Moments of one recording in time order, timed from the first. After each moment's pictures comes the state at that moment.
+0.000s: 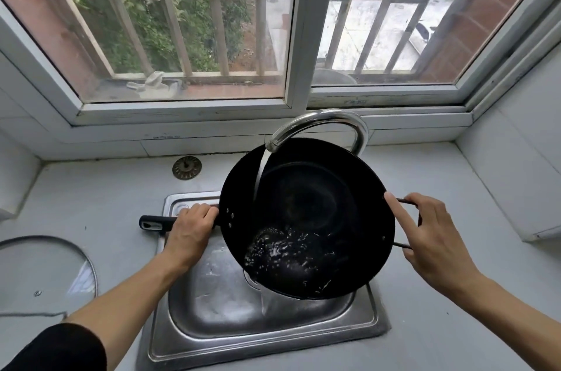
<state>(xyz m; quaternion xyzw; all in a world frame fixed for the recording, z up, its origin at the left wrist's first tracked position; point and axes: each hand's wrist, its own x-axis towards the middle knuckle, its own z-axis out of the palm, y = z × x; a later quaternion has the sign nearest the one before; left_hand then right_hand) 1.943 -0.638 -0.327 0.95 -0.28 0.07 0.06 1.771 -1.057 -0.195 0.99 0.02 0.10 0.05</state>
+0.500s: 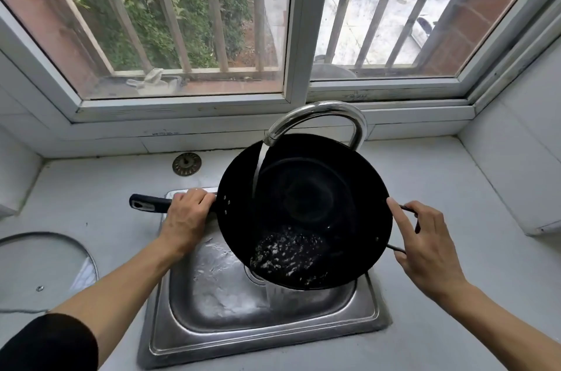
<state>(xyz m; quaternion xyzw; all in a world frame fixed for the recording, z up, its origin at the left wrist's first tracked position) 1.952 -0.637 -0.303 0.95 -0.29 0.11 0.07 1.758 -1.055 -0.231 0.99 -0.02 0.14 0.00</state>
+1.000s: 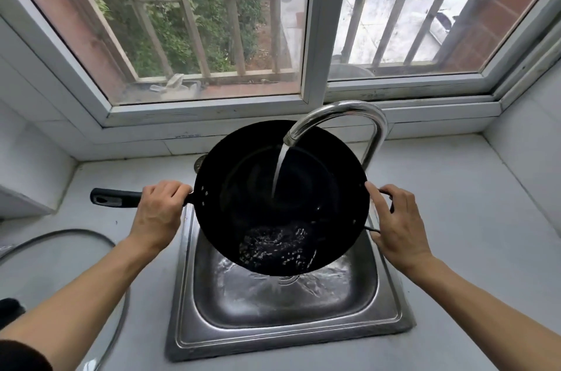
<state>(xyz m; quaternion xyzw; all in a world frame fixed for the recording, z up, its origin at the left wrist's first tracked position) 1.956 -0.564 -0.258 0.96 -0.24 0.16 0.02 1.814 -1.007 -0.257 0.98 0.01 0.18 -0.07</state>
